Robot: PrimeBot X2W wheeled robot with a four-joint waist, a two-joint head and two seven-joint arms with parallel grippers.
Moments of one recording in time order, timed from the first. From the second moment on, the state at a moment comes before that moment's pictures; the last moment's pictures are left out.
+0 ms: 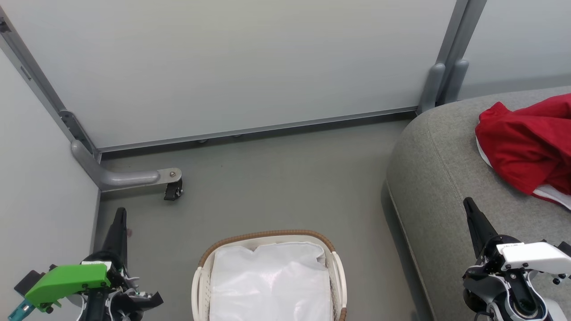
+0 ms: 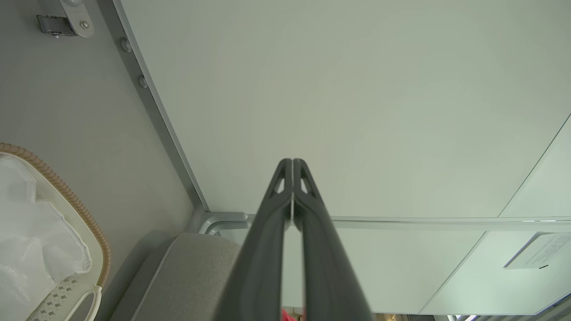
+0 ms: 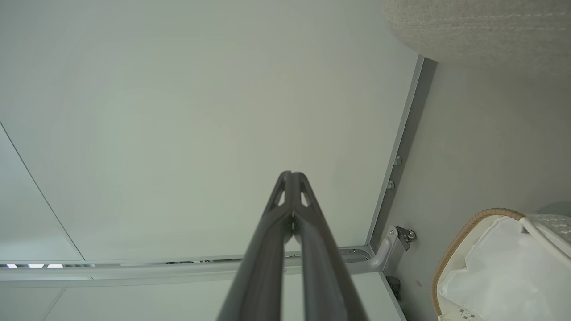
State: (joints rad) left arm -0.10 0.05 0.11 0.24 -1.61 -0.13 0.11; right arm -0.11 -0.05 -0.11 0.25 1.61 0.13 0.11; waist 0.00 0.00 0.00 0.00
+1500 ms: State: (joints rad) left arm -0.10 0.05 0.11 0.24 -1.61 -0.13 0.11; right arm -0.11 -0.05 -0.11 0.25 1.61 0.13 0.11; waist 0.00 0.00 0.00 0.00
